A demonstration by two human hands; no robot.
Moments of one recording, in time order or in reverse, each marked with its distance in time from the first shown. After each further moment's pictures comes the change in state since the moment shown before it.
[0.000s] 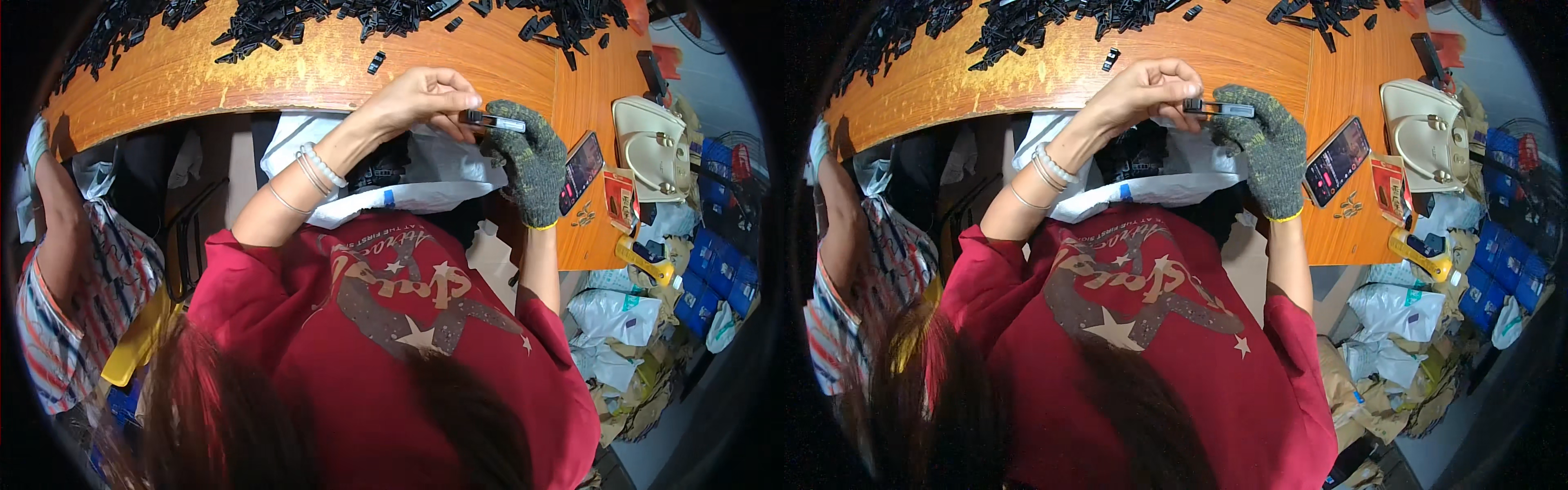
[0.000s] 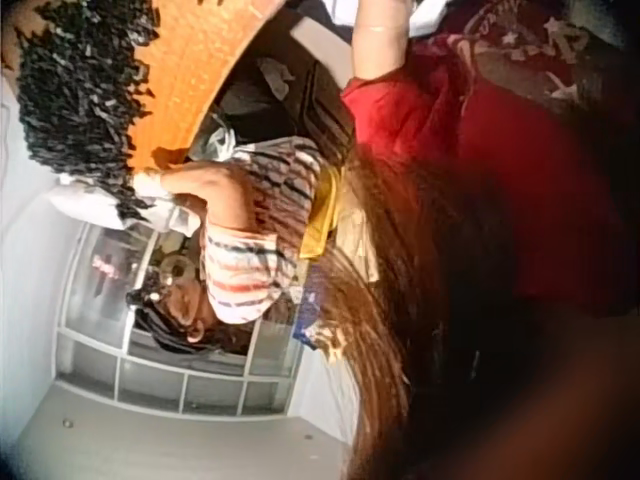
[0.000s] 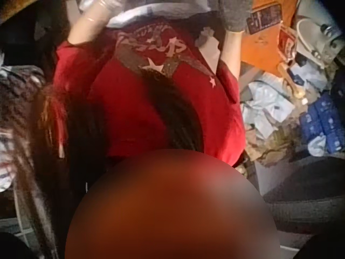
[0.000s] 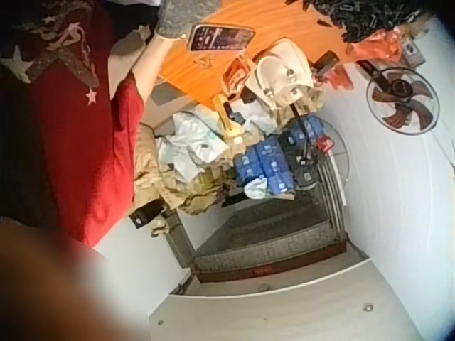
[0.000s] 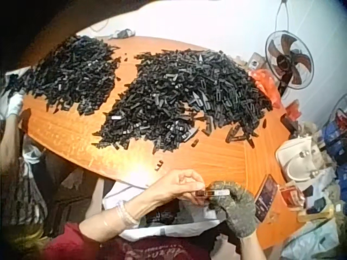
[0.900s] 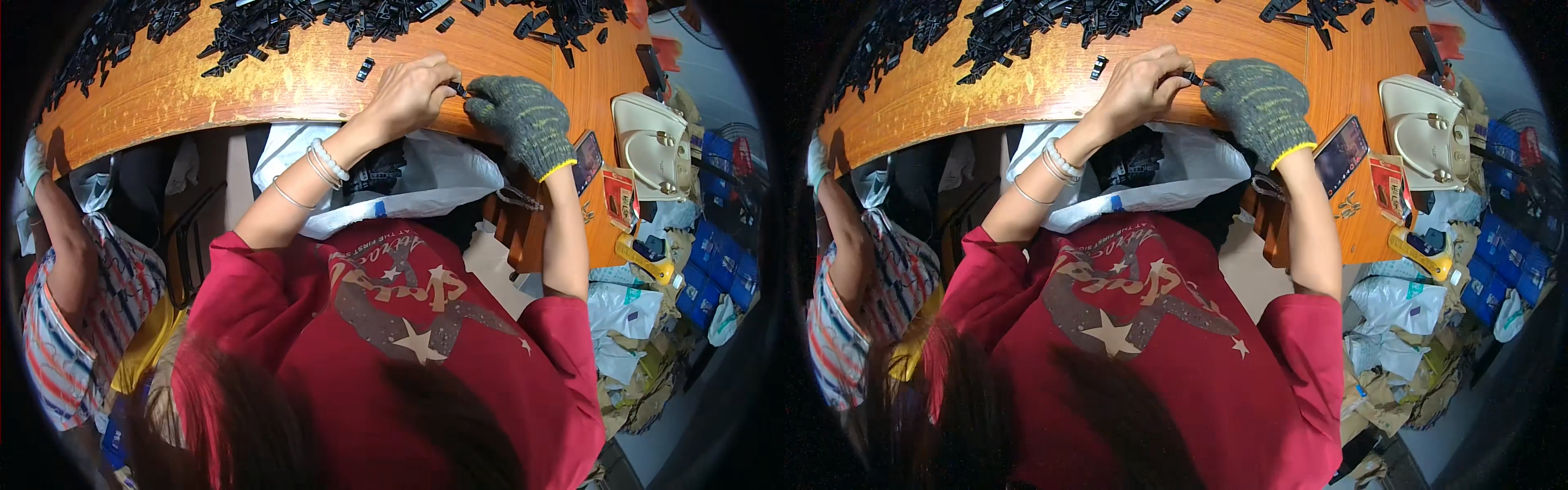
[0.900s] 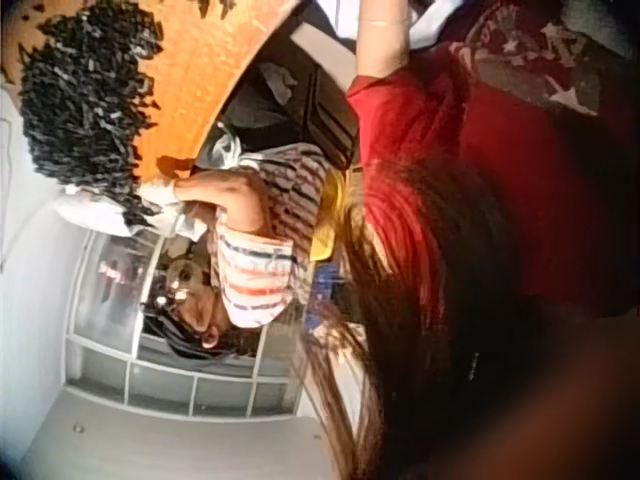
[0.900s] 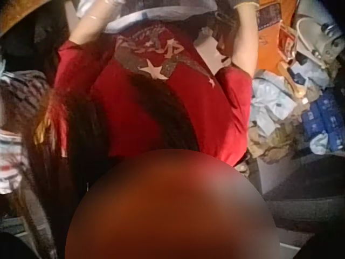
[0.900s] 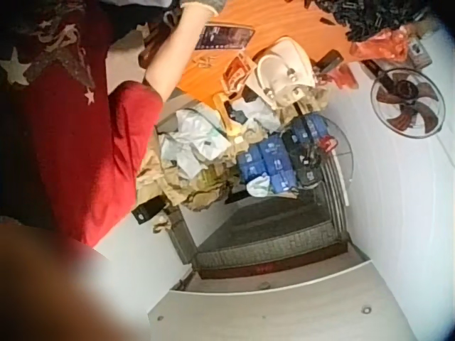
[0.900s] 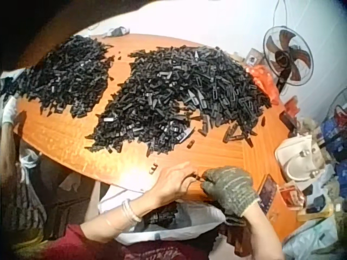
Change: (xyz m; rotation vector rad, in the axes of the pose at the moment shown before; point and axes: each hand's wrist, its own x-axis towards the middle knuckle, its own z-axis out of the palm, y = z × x) left_hand 0.023 -0.016 -0.006 1.158 0.408 0.421; right_hand 0.072 -0.009 -0.003 -1.255 -0.341 -0.285
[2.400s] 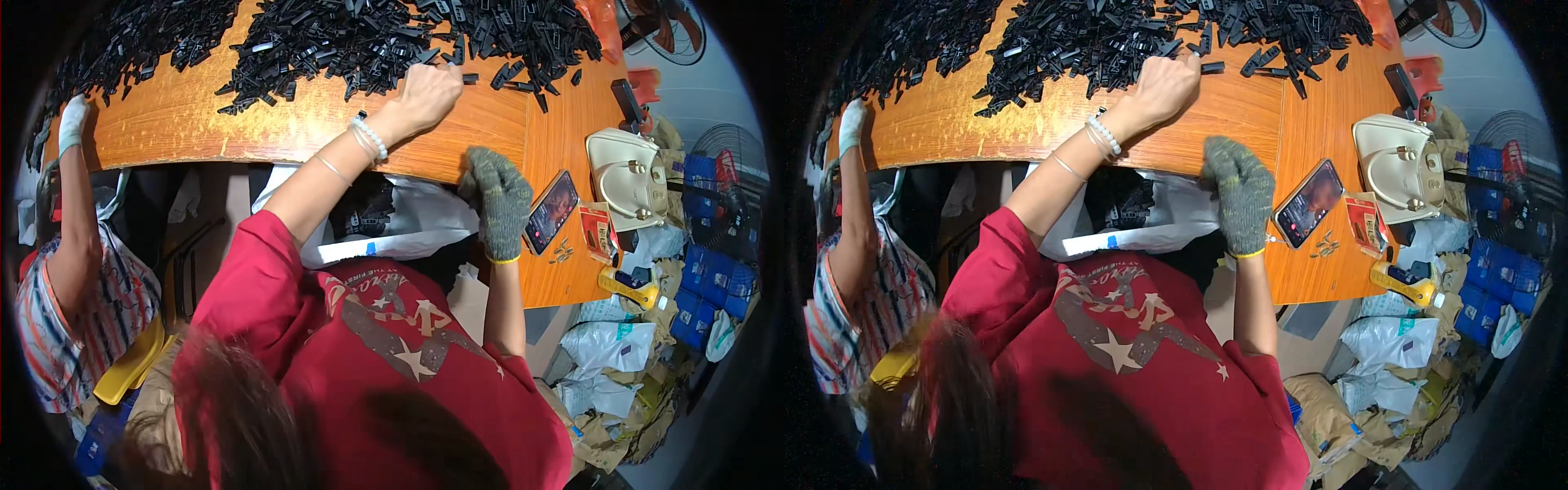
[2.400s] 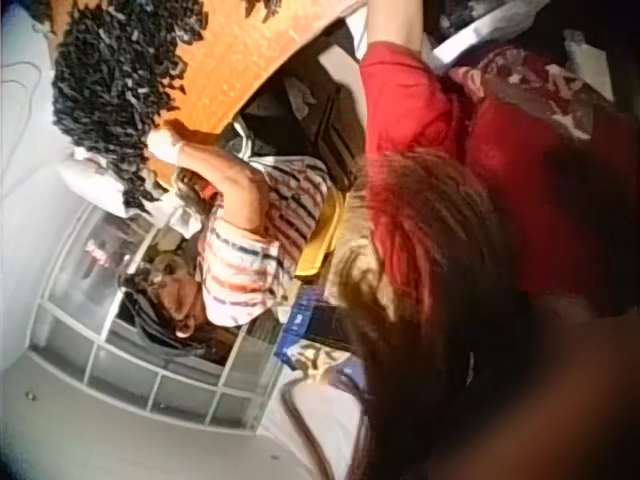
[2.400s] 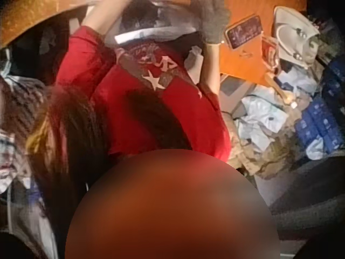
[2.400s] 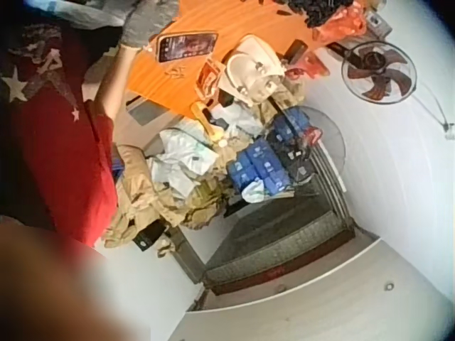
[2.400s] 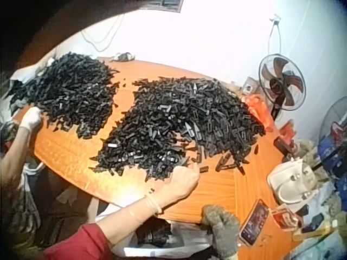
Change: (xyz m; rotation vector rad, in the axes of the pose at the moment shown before) left_hand 0.086 -0.022 0.019 0.734 0.118 0.239; right_hand -0.058 -0.023 0.023 1.326 0.360 0.482
